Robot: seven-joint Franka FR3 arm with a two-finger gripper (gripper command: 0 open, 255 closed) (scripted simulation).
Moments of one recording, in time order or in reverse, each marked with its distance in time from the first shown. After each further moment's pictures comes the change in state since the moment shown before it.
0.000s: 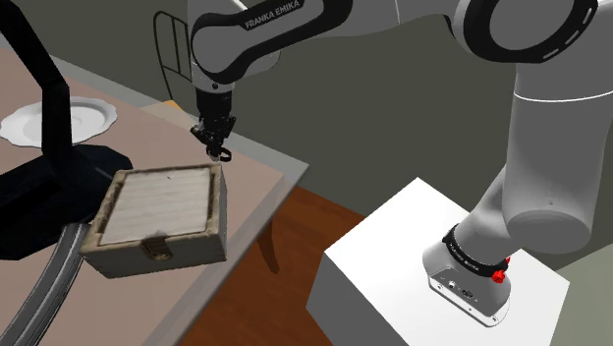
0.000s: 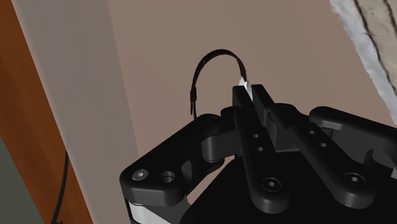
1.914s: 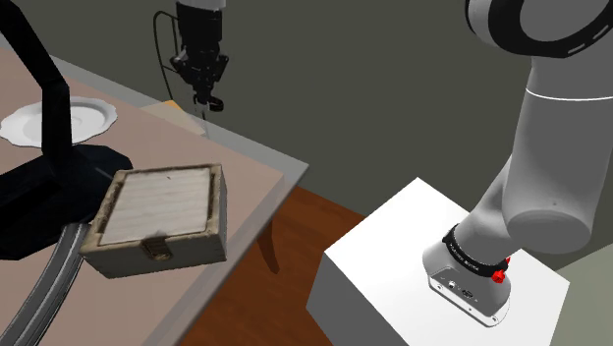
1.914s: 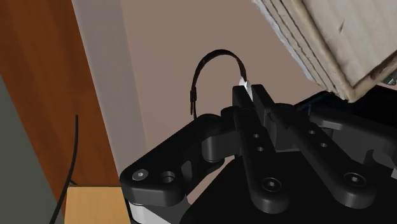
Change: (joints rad) arm 0.001 -0.074 0.010 0.281 0.003 -0.349 0.047
